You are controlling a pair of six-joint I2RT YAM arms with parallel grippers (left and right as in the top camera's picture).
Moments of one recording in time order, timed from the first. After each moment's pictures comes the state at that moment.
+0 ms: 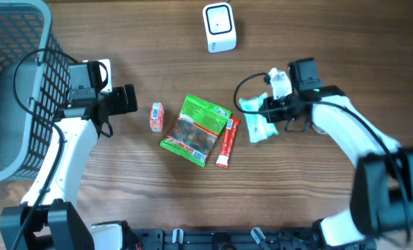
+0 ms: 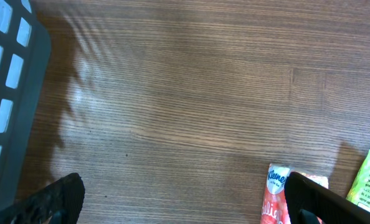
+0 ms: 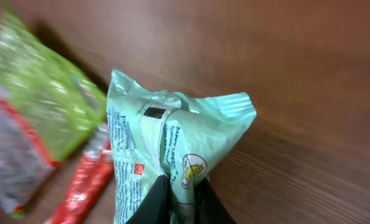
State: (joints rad) left arm 0.07 1.47 0.97 -0.49 -0.01 -0.06; right arm 0.18 1.66 1.02 -0.53 -0.36 -0.05
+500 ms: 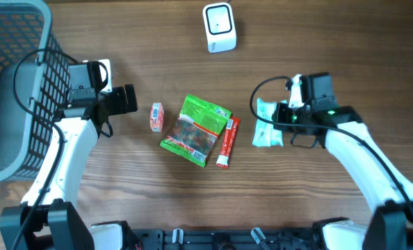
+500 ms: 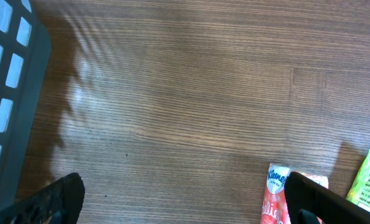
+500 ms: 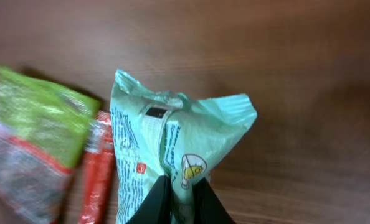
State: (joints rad) left arm 0.07 1.47 0.97 -0.49 -0.01 -0.06; right arm 0.18 1.47 0.84 -0.52 -0.22 0.34
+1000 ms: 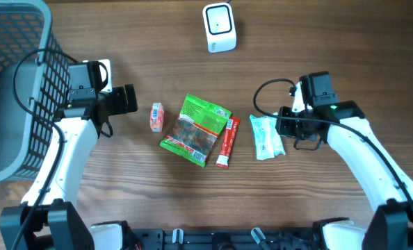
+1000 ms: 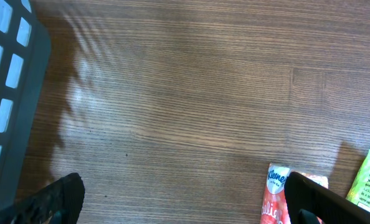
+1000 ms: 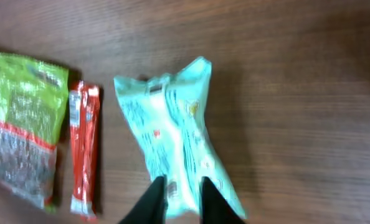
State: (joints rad) left arm 0.07 1.47 0.97 -0.49 -0.01 -0.06; right arm 0.17 1.46 0.93 -0.76 -0.22 0.34
